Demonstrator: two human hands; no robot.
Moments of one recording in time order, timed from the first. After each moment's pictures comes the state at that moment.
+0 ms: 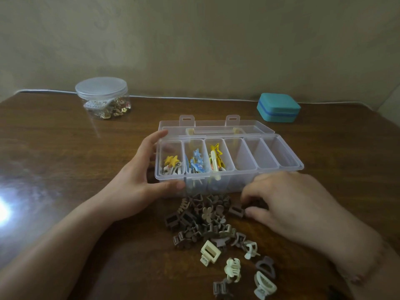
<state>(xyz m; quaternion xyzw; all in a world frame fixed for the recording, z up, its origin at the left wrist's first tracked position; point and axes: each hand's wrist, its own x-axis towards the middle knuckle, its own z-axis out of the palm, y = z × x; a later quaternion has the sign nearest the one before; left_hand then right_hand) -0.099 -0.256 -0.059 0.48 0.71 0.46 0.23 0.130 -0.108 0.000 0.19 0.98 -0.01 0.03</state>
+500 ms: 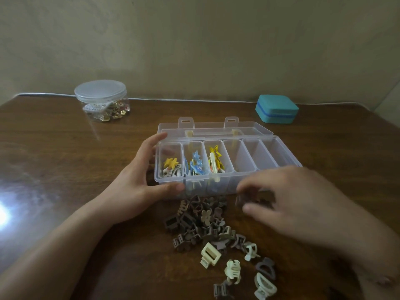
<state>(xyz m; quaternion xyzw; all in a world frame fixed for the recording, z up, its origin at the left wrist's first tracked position) -0.098 -0.255 -0.057 0.48 0.72 0.45 0.23 0.135 -0.111 0.011 0.17 0.98 -0.11 -0.04</state>
